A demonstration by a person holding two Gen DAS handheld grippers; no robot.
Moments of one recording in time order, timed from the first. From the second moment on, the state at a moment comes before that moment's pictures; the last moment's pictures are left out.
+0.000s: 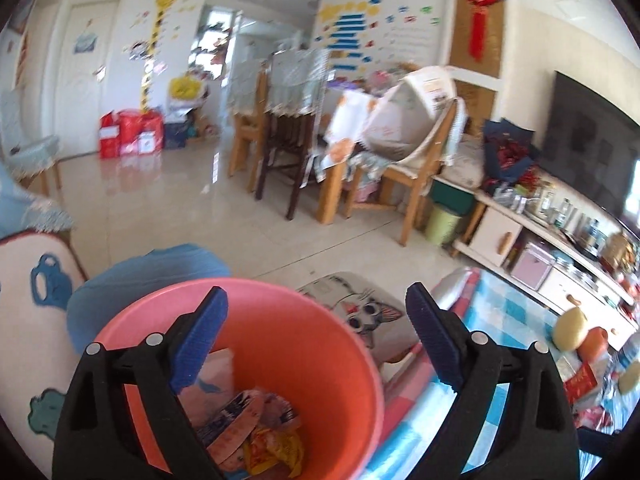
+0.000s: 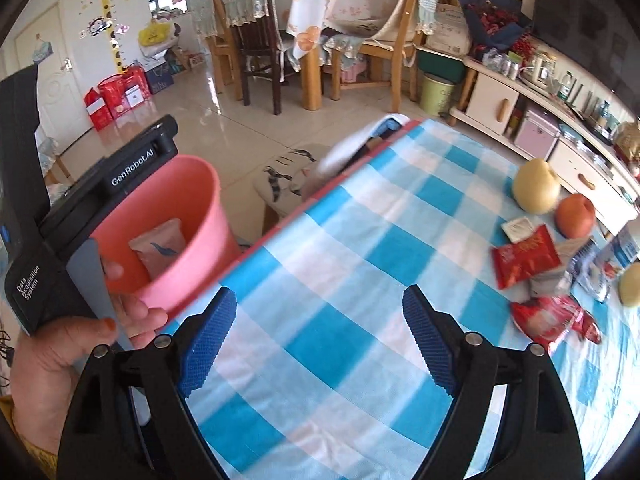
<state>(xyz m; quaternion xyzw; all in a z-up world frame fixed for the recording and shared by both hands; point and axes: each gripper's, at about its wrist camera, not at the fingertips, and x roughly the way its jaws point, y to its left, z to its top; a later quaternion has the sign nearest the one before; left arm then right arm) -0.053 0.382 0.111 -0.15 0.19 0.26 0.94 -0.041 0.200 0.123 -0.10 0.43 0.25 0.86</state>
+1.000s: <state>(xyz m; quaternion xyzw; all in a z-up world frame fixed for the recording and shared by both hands) -0.009 0.244 0.111 0.00 0.27 0.09 0.96 -0.039 0.051 0.145 -0.16 0.34 0.12 0.92</state>
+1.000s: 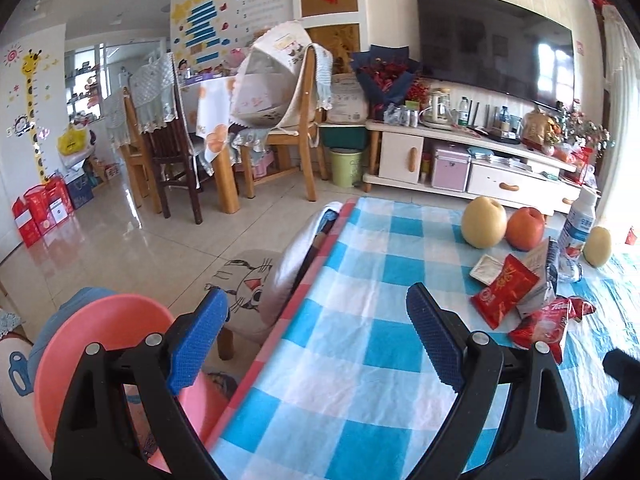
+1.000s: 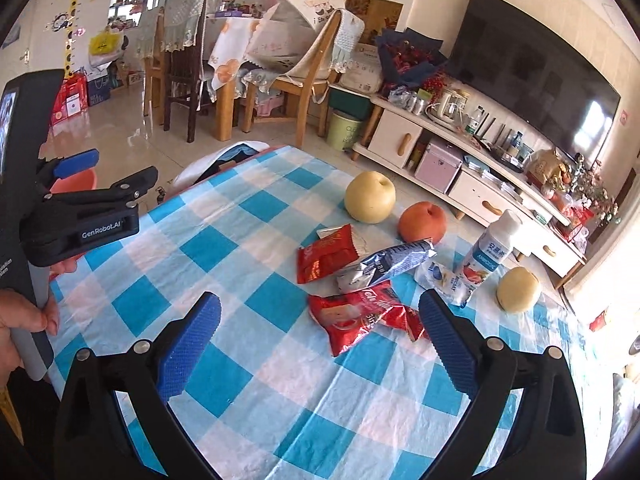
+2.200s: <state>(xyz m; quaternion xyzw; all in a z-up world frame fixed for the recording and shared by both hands) 0.057 0.058 0.084 0.10 0.28 -0.16 0.94 0.081 -0.159 0.099 0.17 0.41 0.02 0.89</state>
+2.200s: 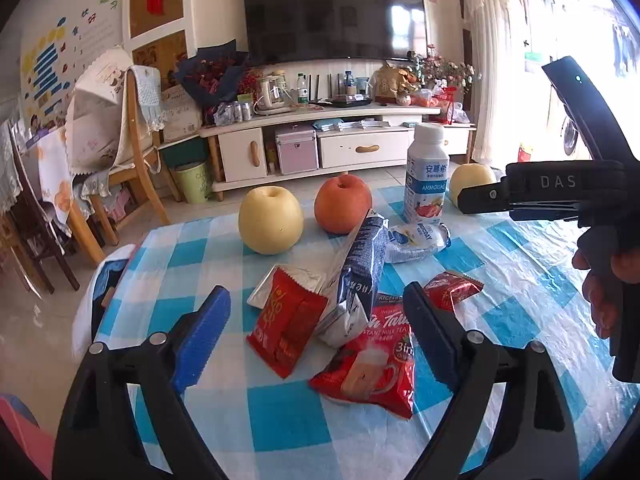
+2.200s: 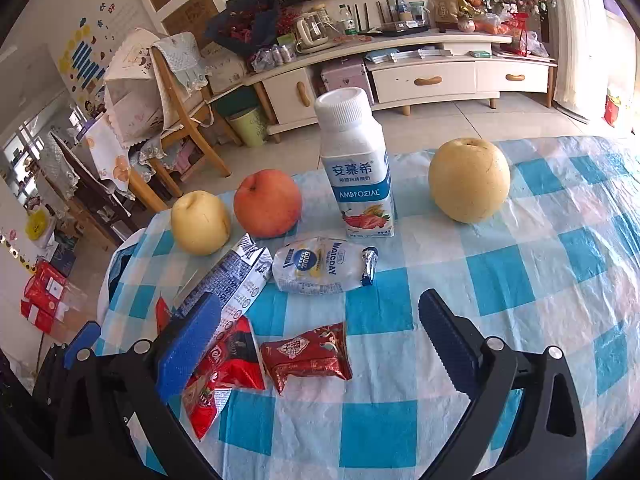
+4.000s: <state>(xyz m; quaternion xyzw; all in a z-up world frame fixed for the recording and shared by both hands) 0.050 0.133 0.078 -0.07 0.39 -0.21 0.89 0.153 -0.113 0.046 0.07 0.46 -0.04 0.88</state>
